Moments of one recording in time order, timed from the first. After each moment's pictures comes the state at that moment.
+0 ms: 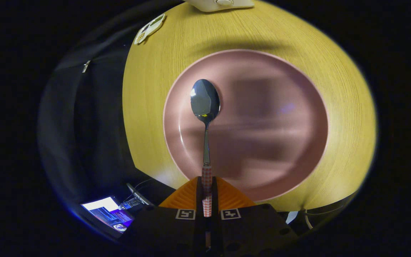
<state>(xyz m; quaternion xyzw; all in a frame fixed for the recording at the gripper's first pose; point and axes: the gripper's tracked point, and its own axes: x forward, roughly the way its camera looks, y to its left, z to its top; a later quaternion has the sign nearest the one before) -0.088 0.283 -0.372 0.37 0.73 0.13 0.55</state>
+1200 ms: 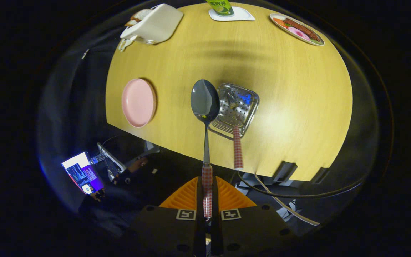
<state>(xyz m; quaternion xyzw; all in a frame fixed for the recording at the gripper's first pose) -0.159 -0.107 -0.298 0.20 0.84 0.14 0.49</state>
